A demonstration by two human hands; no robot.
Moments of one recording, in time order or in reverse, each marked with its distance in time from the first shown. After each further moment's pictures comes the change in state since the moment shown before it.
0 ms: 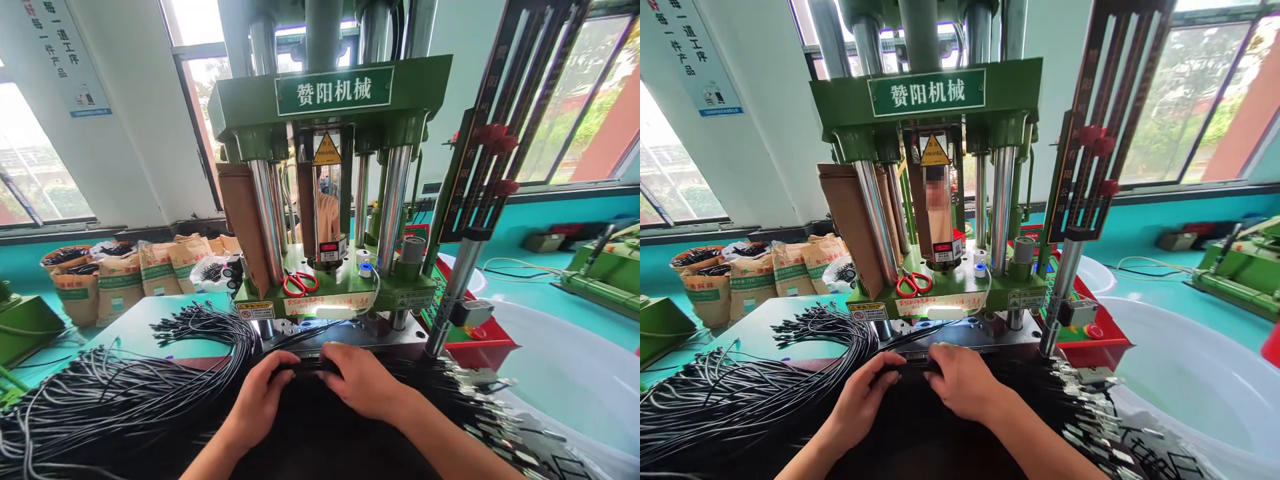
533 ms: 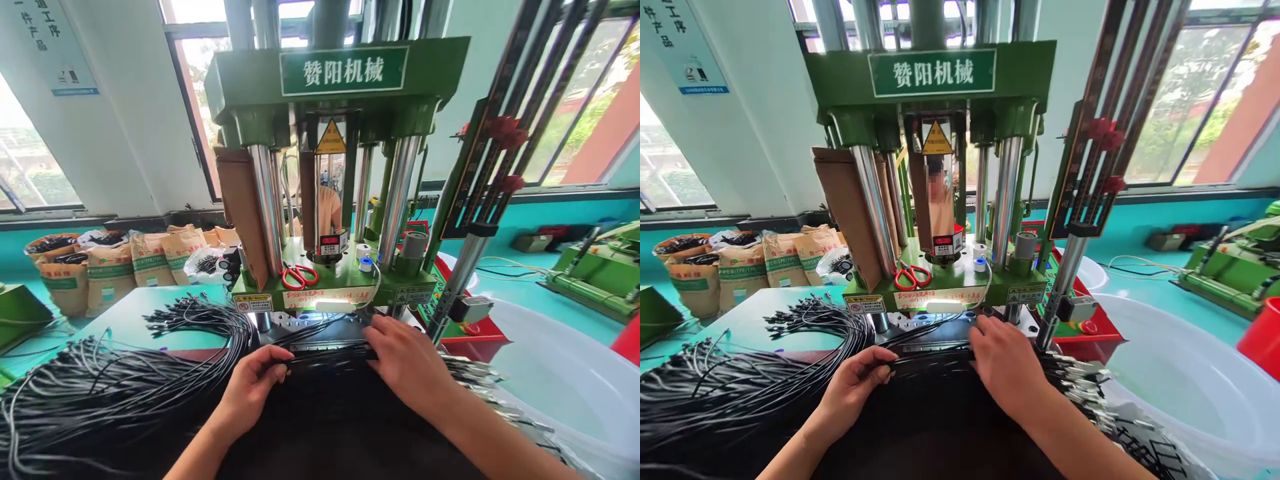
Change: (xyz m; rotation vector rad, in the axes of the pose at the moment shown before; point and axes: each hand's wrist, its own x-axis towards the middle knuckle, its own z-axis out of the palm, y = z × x) left_hand -0.002 -0.002 -0.006 -0.337 -0.015 -0.129; right_hand -0.031 0.029 -0.038 -0.433 0.091 0.197
